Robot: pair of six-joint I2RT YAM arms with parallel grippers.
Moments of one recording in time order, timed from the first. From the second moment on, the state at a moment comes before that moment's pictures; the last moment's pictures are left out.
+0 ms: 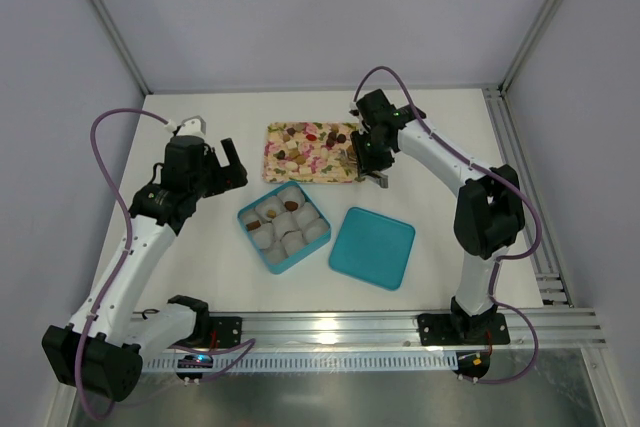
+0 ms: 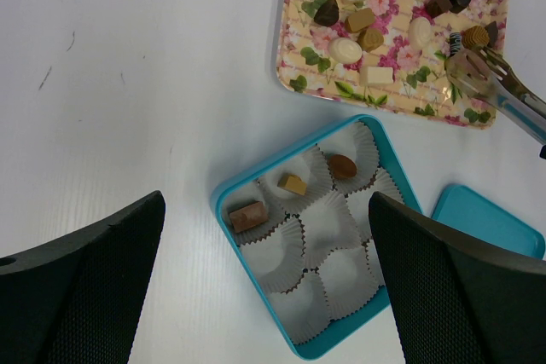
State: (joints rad) left arm -0.26 1.02 1.02 -0.63 -0.12 -0.44; right arm 0.48 1.89 1.63 -0.89 -0.03 0.21
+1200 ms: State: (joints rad) left arm -0.26 1.02 1.02 -0.63 -0.12 -0.44; right arm 0.49 1.78 1.63 -0.89 -0.07 0.21
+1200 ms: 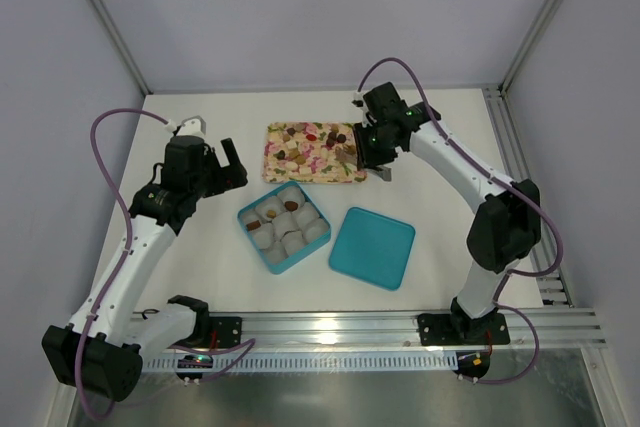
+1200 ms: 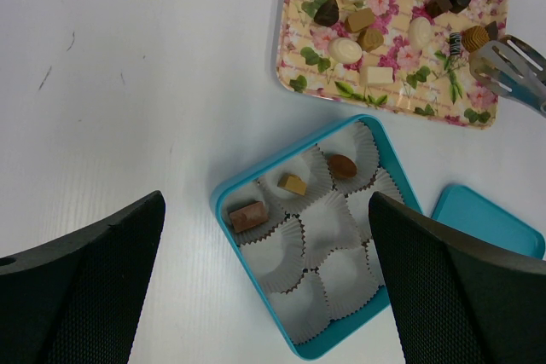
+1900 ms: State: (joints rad) left arm -0.26 1.02 1.02 -0.63 -0.12 -0.44; right arm 0.76 1.60 1.56 -0.92 -0.07 0.24
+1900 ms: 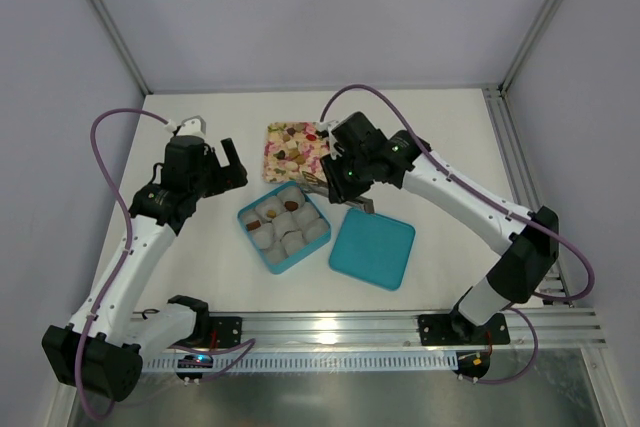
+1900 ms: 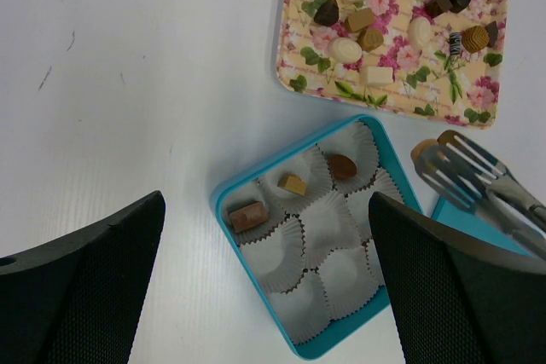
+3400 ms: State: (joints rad) left arm -0.26 1.02 1.02 -0.63 -0.12 -0.44; right arm 0.88 1.58 1.43 -0.91 -0.06 0.29
